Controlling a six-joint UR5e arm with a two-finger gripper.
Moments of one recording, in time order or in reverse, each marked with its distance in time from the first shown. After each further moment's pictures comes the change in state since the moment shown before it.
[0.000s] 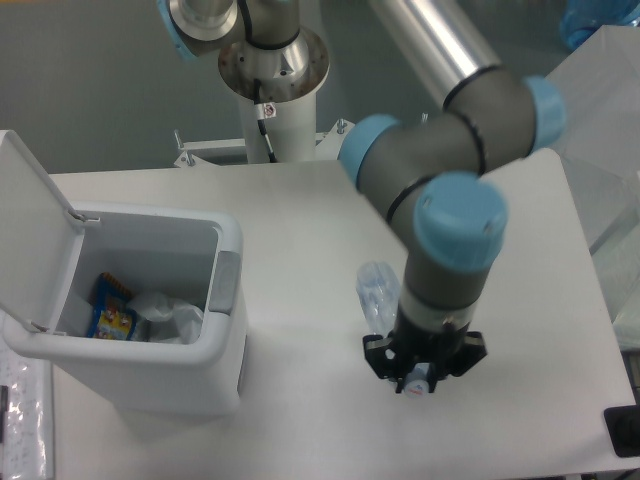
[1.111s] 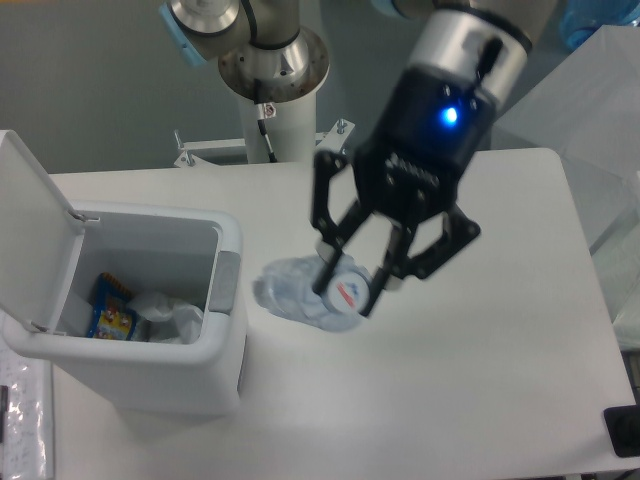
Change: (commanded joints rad) arm 0.052 0.190 0.000 0.094 -0.706 0.018
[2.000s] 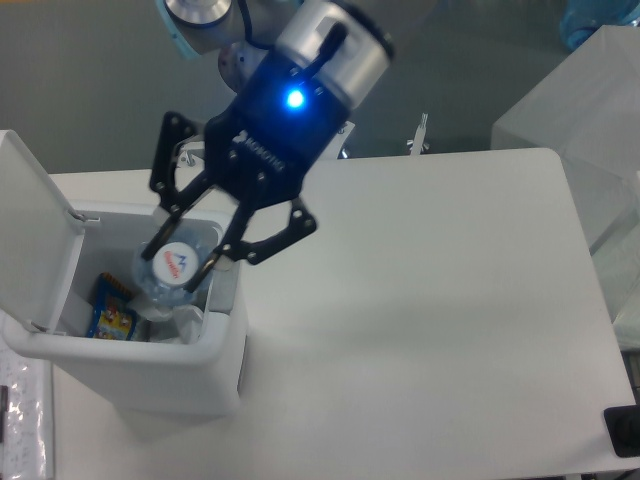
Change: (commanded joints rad) arm -0.156 0.069 -0.242 0.153 0.001 0.027
